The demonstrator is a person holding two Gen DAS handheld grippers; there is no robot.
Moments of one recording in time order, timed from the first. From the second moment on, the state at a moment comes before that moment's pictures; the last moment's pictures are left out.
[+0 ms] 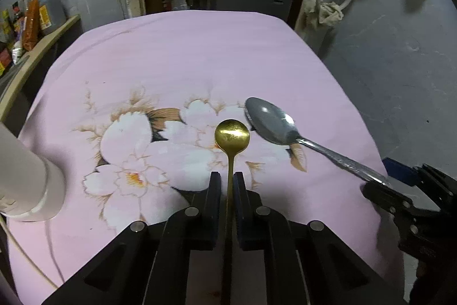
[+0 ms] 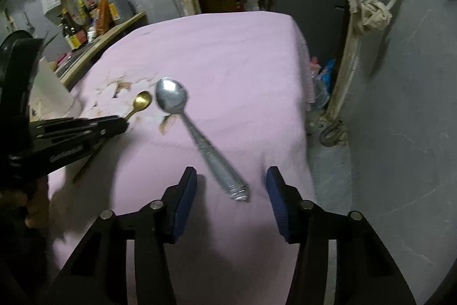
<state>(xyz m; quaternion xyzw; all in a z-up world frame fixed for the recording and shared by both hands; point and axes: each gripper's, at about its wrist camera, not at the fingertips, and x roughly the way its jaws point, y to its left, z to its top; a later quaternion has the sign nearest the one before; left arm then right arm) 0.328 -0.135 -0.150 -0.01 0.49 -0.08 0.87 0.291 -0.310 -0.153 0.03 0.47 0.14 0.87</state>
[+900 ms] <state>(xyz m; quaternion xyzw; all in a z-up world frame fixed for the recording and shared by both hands) 0.326 -0.107 -0.147 -0.04 0.50 -0.03 0.87 0.412 -0.240 -0.151 -0.07 0.47 0.33 0.81</state>
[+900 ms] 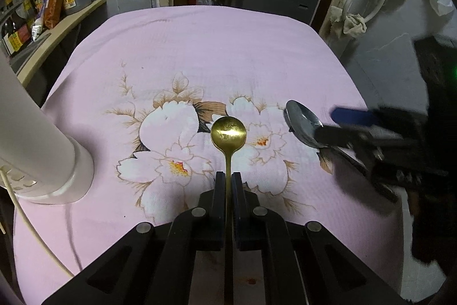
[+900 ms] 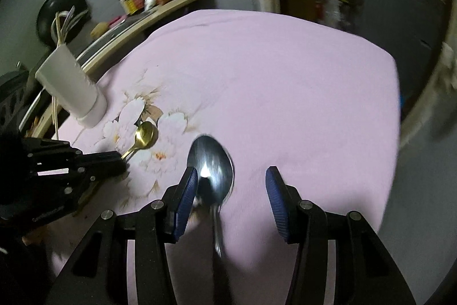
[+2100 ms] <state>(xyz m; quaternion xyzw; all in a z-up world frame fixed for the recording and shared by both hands) 0.276 -0.069 -0.098 -0.13 0.40 -0.07 0.91 0.336 -0.273 -0.073 0.02 0.38 0.26 0.89</state>
